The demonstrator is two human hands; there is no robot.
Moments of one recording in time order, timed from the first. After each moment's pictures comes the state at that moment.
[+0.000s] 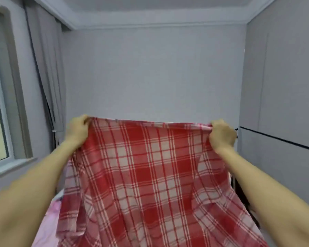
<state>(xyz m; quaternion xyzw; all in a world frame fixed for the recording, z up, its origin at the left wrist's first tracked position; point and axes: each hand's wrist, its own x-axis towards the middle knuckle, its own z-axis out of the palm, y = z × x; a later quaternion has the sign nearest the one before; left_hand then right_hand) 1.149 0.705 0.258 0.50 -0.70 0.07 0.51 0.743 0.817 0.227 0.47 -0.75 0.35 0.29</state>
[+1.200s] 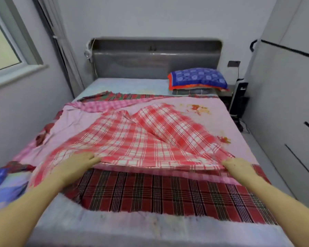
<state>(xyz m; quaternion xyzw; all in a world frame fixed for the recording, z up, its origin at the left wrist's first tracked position) 1.285 0.951 -0.089 0.34 -0.93 0.14 -0.02 0.732 1.093 -0.133 0.69 -0.72 -0.10 0.03</state>
